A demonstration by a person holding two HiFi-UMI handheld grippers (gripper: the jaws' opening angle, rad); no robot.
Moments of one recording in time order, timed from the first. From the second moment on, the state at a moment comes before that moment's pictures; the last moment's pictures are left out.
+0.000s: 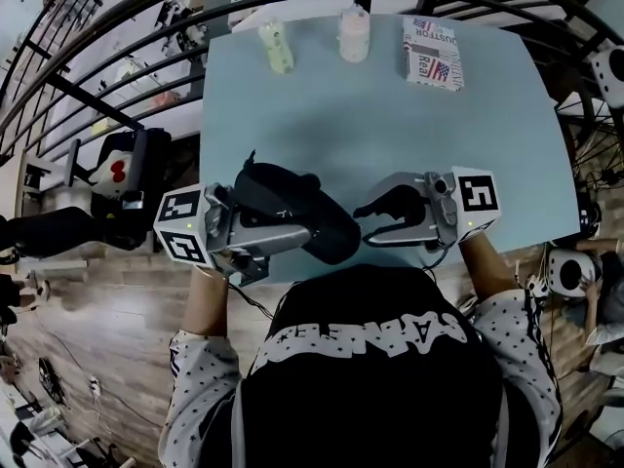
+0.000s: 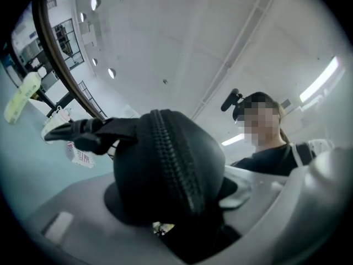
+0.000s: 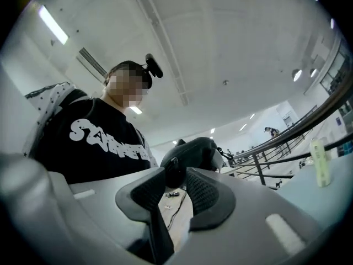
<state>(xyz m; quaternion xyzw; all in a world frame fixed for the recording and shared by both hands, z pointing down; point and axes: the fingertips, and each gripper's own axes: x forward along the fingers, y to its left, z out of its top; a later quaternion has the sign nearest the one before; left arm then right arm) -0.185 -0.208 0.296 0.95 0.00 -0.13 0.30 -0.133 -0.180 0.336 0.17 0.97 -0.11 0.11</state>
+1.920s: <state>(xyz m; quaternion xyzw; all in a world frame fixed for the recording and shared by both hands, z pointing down) -0.177 -0.206 0.299 0.96 0.00 -0.11 0.26 -0.127 -0.183 0.341 0.23 0.87 -0.38 0.19</state>
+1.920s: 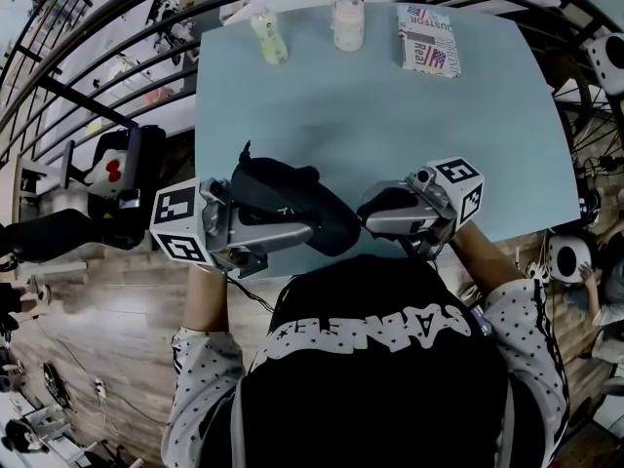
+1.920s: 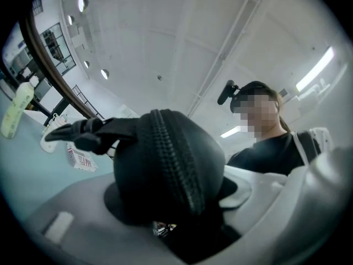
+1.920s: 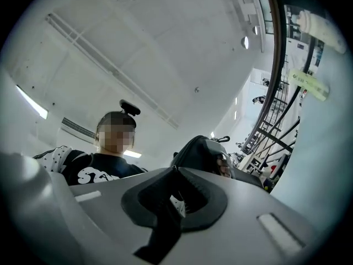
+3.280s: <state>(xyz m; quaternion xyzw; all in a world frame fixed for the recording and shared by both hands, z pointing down) -0.182 -0.217 0.310 0.96 -0.04 -0.10 0.27 -0.134 -0.189 0.348 0.12 0.97 -0.19 0.12</state>
